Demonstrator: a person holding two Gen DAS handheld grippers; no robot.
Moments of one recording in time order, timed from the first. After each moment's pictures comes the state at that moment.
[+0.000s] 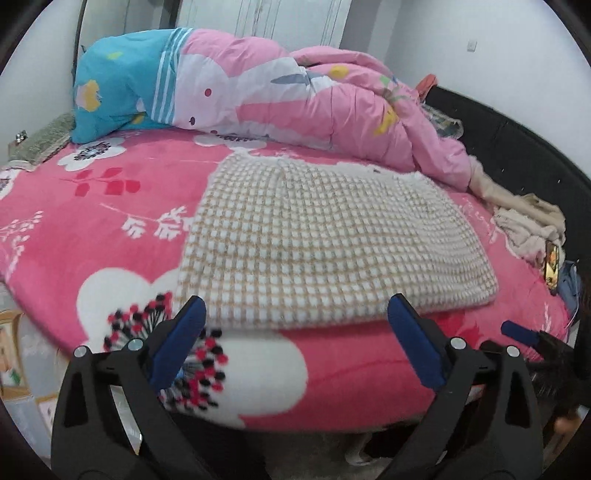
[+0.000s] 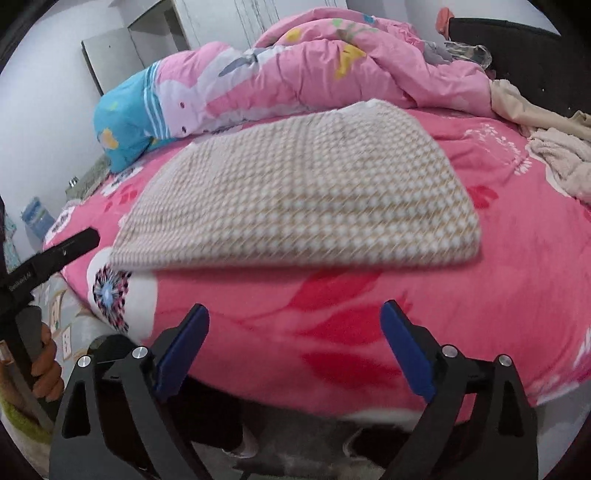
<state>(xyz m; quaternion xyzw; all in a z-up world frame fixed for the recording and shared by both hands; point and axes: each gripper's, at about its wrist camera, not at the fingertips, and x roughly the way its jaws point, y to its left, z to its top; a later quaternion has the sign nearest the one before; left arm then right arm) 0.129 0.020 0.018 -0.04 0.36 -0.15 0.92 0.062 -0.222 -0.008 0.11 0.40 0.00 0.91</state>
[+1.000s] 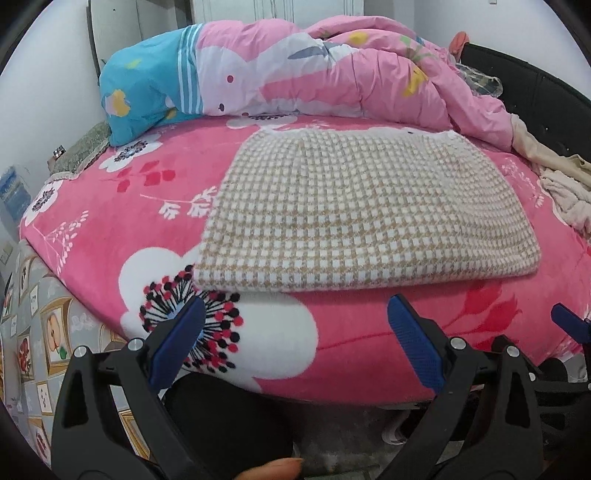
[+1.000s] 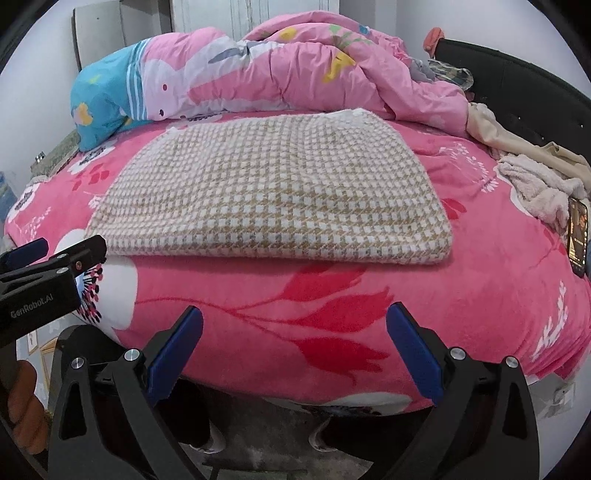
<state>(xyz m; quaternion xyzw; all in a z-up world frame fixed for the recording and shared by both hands) 0.112 -0.014 0.015 0.04 0.41 -0.06 0.91 0.059 -0.198 0.000 0.04 0.41 -0.08 0.91</state>
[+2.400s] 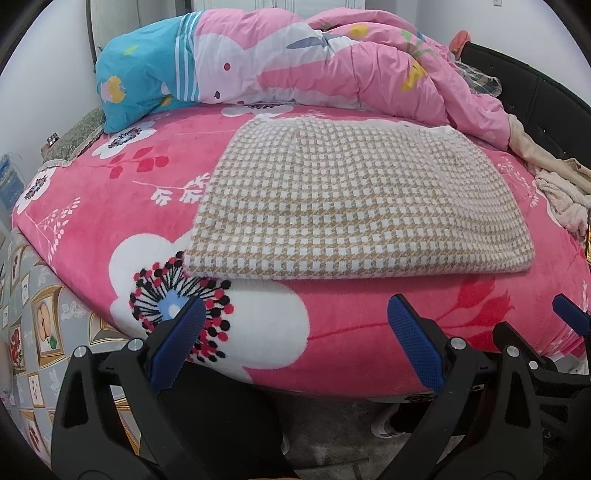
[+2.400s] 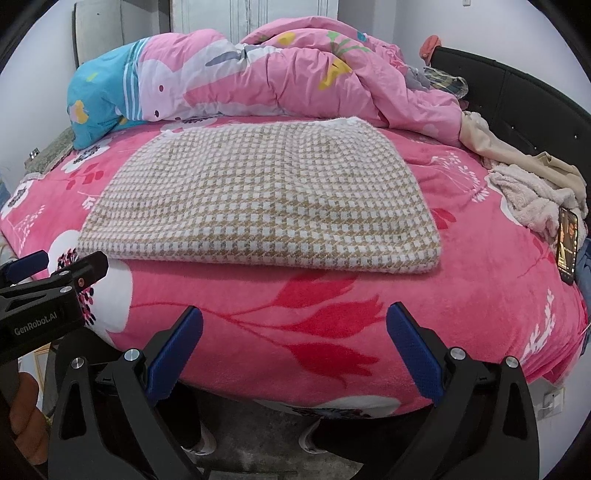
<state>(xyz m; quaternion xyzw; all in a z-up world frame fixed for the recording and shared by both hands) 0.110 -0.013 0.011 0.02 0.42 -0.06 0.90 0.058 -0.197 0.011 0.03 0.41 -0.09 0.91</state>
